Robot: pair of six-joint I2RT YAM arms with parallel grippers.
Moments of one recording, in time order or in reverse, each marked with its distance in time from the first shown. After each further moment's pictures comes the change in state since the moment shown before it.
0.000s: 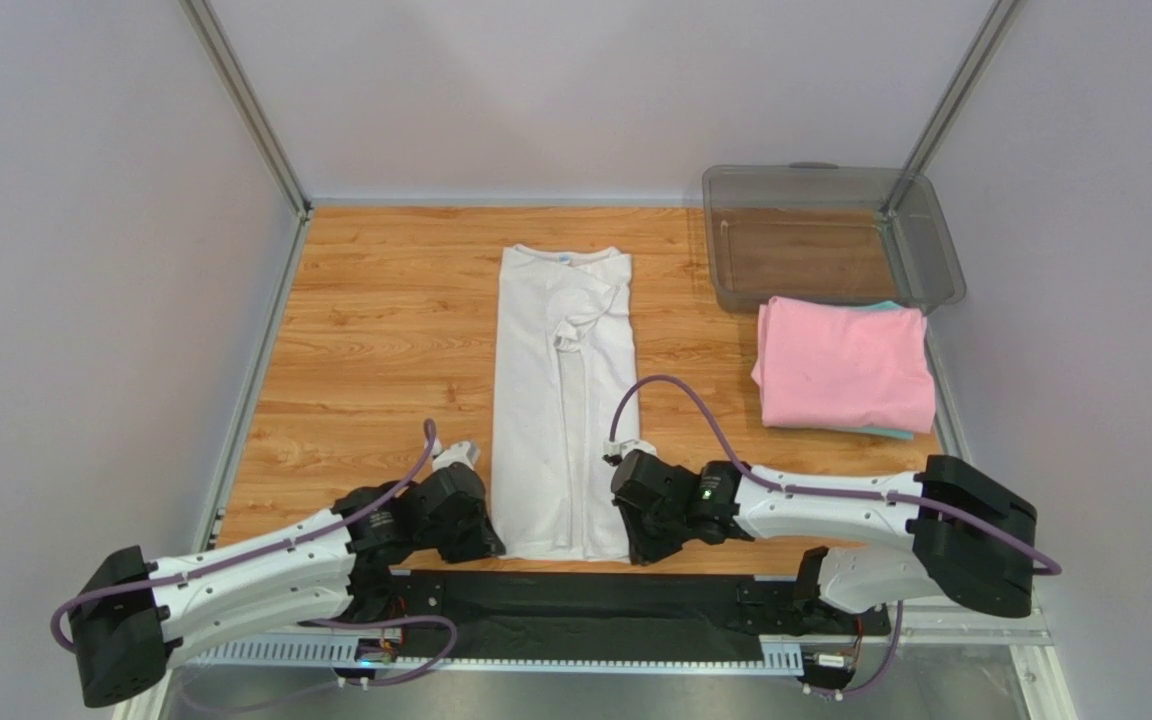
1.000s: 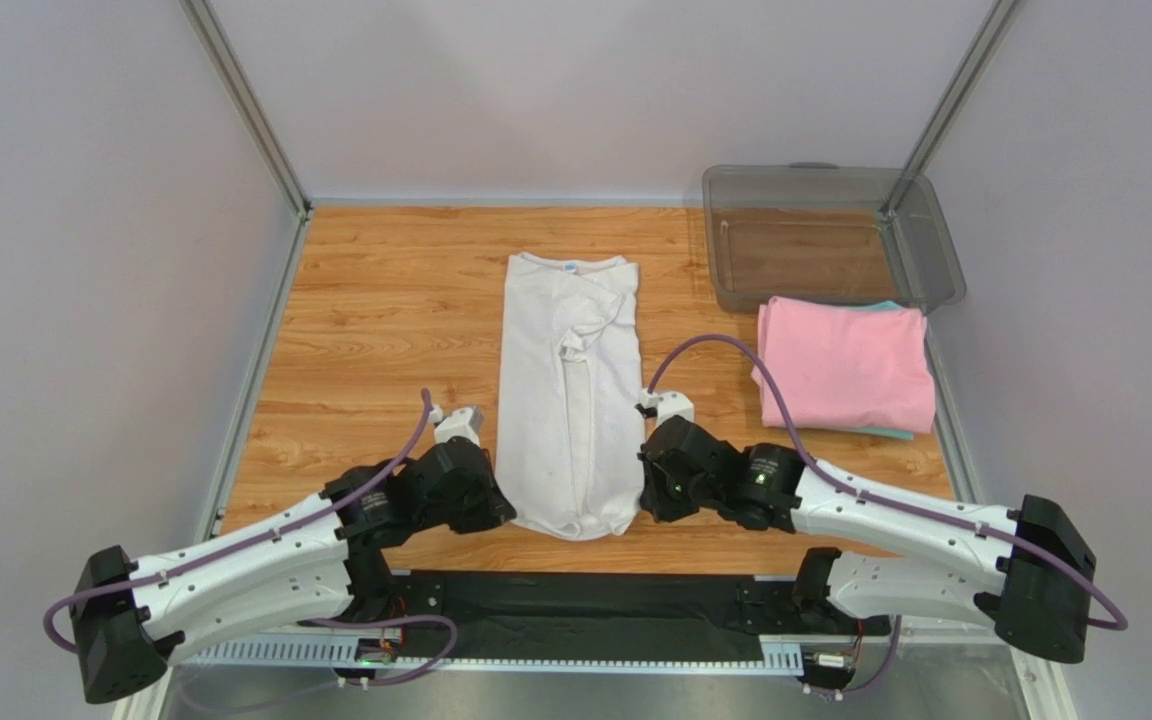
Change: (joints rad) left arm -0.004 0.000 0.179 -0.062 -0.071 0.038; right arm -0.085 -0.255 0.040 -0.101 0.158 -0.031
